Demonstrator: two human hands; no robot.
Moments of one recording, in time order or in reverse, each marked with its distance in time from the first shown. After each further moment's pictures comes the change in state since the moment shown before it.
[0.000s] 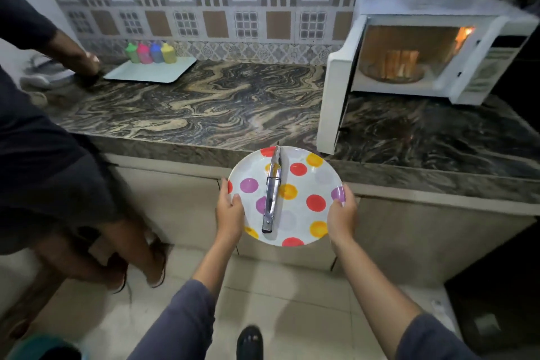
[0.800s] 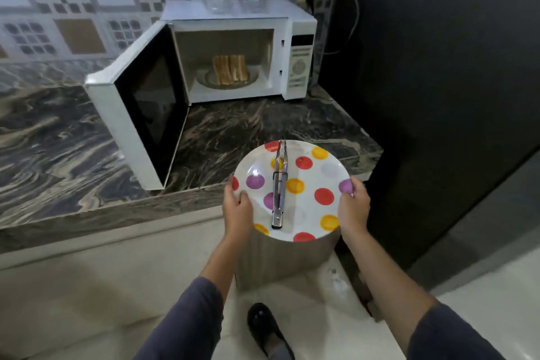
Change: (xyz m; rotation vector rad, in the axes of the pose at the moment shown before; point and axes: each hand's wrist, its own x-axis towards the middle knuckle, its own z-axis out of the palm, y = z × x) left_hand -0.079 0.032 0.344 -0.092 -0.454 -0.026; right_hand 0.165 -0.013 -0.283 0.014 0.480 0.000
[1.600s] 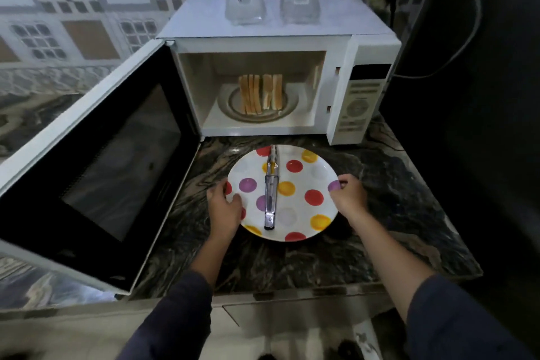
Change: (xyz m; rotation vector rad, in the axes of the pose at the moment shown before) left_hand 0.263 0.016 0.040 0.426 0.270 0.003; right_hand 0.247 -0.052 0.209 -0.493 -0.388 -0.043
